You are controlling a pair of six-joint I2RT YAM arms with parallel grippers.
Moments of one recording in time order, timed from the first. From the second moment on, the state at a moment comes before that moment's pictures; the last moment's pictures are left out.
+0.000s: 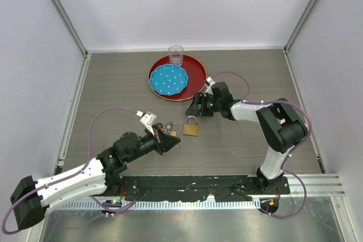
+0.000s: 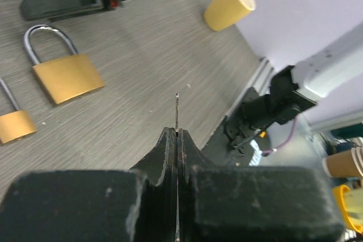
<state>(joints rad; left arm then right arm) -0.97 0.64 0.25 0.29 0.05 -0.70 0.49 1.78 0.87 0.22 -0.45 0.54</state>
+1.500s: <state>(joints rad) -0.82 1.60 0.80 0.00 -0.10 -0.65 0.49 1.06 0.67 -0.02 -0.35 0.53</state>
